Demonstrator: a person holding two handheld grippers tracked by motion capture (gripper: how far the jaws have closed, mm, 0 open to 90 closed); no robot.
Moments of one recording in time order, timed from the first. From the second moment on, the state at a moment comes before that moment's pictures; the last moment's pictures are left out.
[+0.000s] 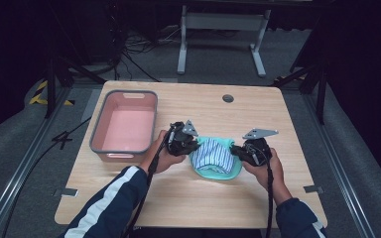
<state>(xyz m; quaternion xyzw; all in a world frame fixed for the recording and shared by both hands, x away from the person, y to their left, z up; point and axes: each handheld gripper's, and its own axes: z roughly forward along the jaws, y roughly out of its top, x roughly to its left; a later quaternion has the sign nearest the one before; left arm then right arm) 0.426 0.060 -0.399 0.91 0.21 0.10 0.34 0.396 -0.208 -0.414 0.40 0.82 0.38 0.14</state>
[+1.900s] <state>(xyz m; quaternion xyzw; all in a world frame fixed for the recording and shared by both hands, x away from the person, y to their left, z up) 0.426 0.187 -0.312 0.88 0.28 0.21 0.33 0.427 -0.081 -0.321 0.30 0.84 0.43 0.16</state>
